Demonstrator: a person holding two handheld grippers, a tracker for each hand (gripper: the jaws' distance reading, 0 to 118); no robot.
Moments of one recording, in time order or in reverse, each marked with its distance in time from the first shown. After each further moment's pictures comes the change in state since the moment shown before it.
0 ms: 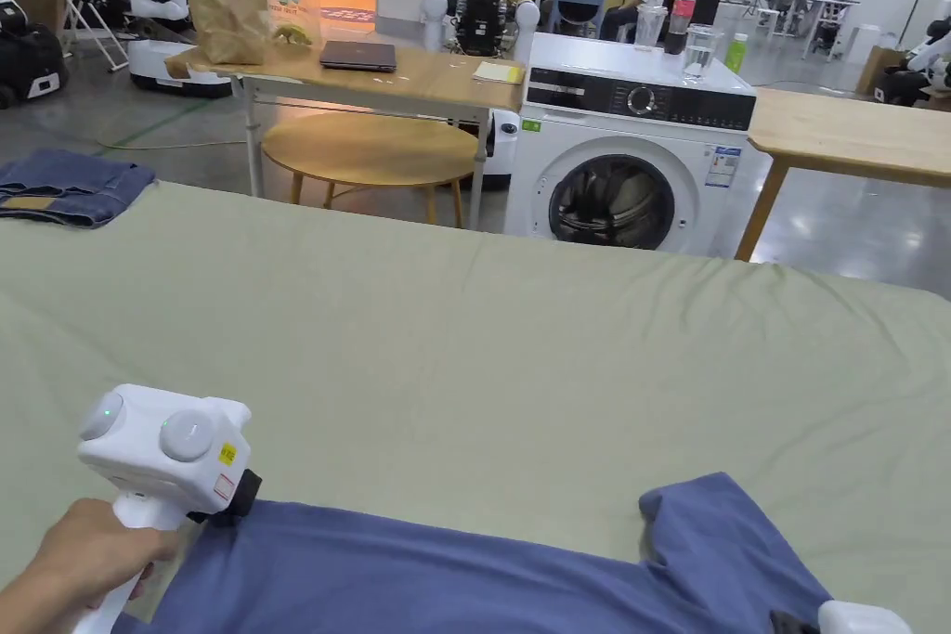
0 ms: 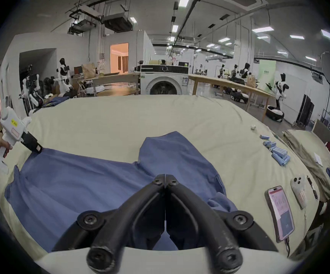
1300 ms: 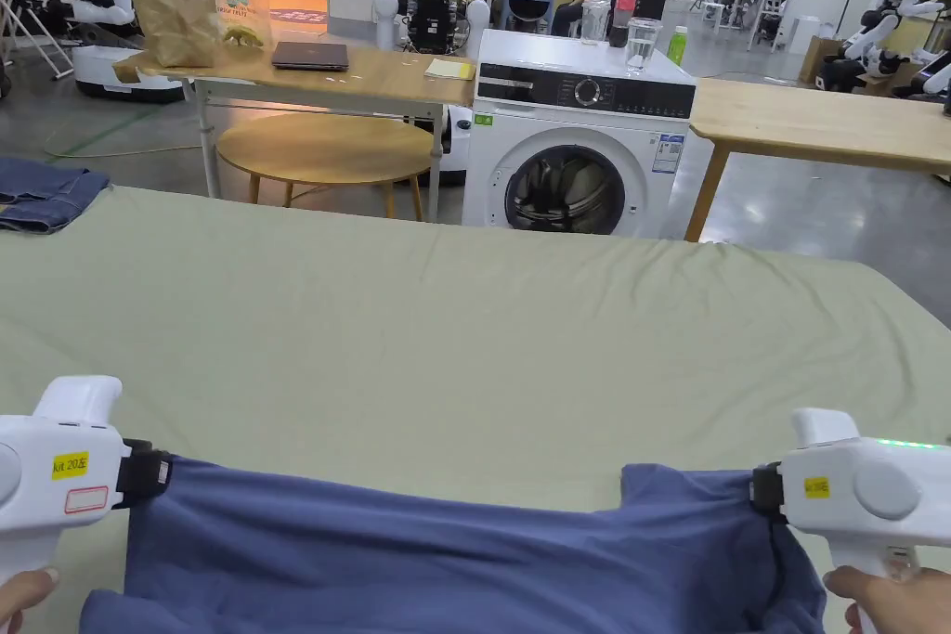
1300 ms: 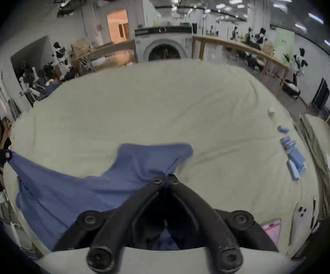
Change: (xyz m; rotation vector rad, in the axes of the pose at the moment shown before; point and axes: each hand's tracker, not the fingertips) left arm -0.008 -0.083 0.129 0.340 -0.123 0.104; right arm 0.094 0.087 -0.084 -0.285 0.101 -0.019
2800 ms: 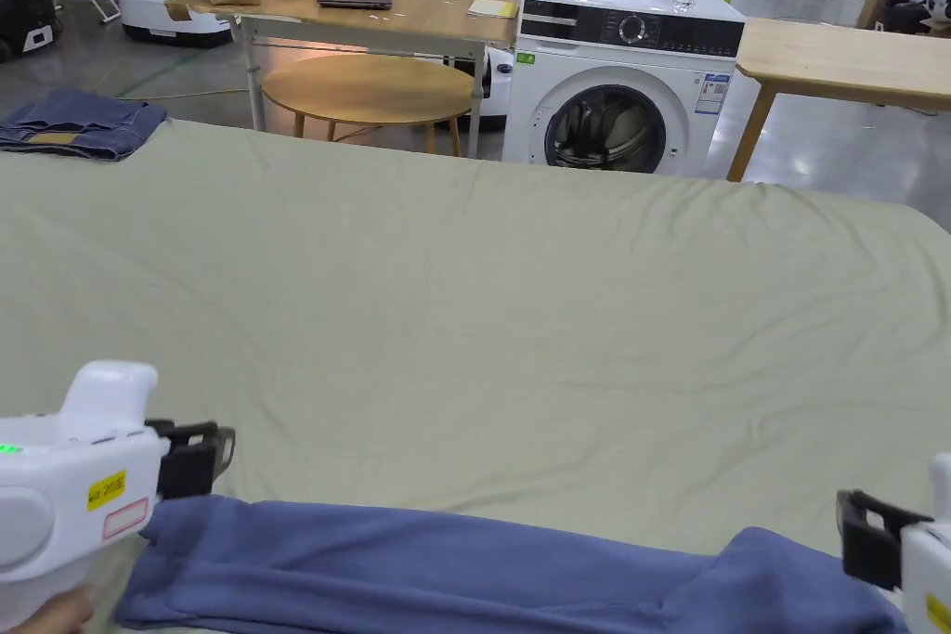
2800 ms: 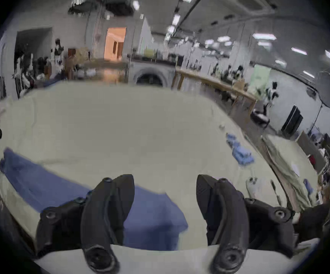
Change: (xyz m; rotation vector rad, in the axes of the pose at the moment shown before) left arm 0.035 -0.093 0.072 0.180 0.053 -0.085; right arm -0.046 -0.129 0.140 0.296 -0.222 0.095
